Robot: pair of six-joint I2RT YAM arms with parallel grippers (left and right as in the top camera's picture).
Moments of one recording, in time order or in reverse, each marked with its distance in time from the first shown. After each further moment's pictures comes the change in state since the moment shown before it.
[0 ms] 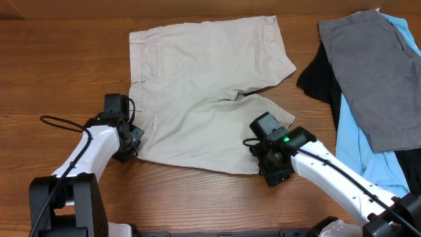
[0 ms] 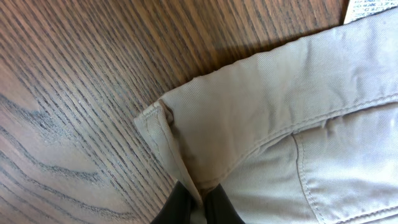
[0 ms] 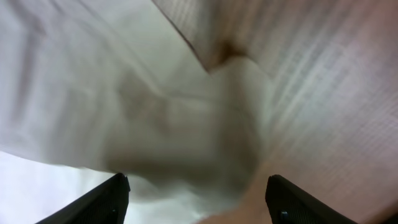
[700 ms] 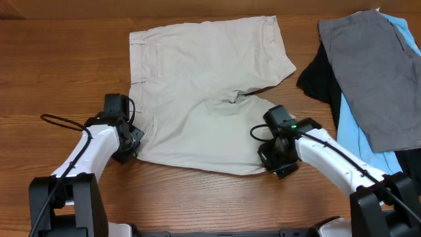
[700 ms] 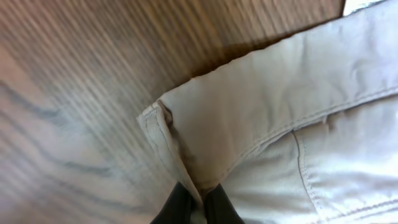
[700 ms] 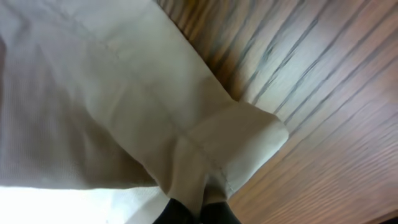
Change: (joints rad) left arm 0.002 0.000 0.023 -0.067 -0.002 0.055; right arm -0.184 0.115 -0.008 -0.014 -0.136 -0.307
